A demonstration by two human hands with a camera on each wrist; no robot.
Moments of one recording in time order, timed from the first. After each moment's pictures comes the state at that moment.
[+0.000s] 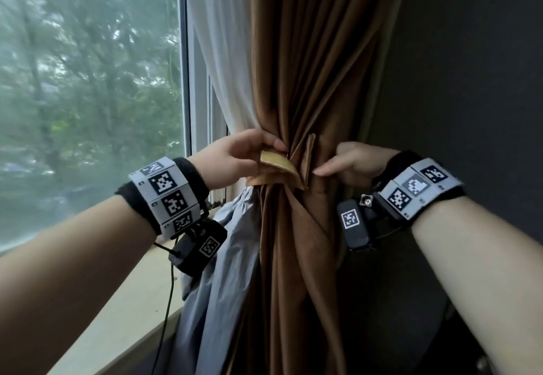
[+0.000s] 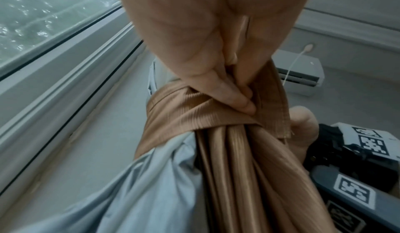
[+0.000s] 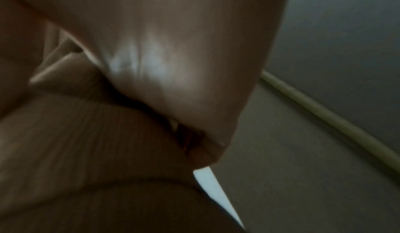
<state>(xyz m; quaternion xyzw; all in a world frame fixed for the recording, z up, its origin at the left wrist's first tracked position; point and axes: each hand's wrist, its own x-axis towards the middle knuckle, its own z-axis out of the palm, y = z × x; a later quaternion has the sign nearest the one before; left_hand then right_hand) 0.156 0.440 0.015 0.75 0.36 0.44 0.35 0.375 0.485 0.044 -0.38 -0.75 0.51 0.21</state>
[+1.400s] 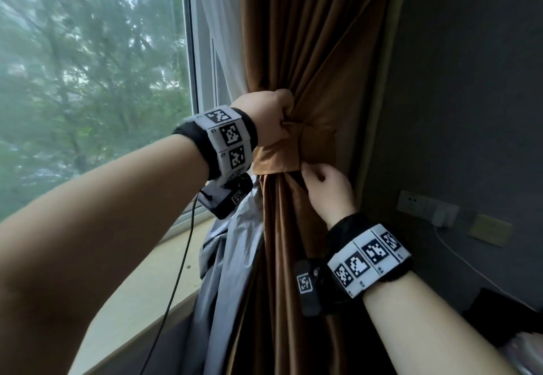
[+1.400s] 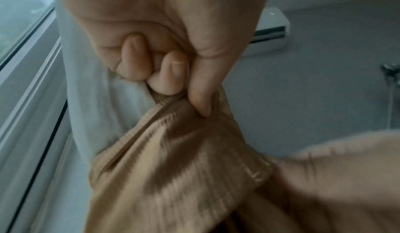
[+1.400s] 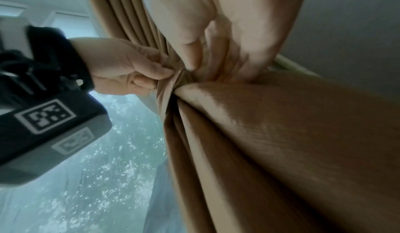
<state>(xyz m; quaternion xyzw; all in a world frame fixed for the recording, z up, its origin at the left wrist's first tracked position) 0.207 0.446 0.077 0.74 0.63 0.19 -0.16 0.338 0.459 -0.035 -0.49 -0.66 0.30 0.48</state>
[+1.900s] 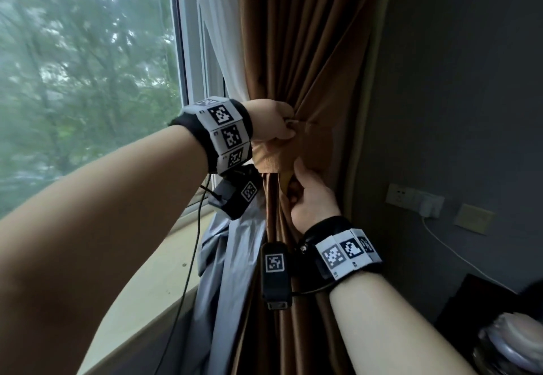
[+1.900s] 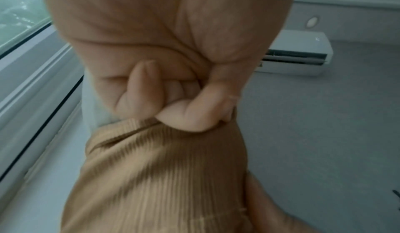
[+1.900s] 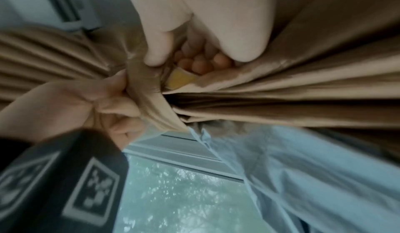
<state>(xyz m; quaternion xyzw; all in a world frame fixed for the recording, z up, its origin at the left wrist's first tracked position) 0.217 0.445 0.077 0.76 0.63 0.17 0.03 0.313 0.456 -0.050 -0.31 -0.34 0.67 0.59</state>
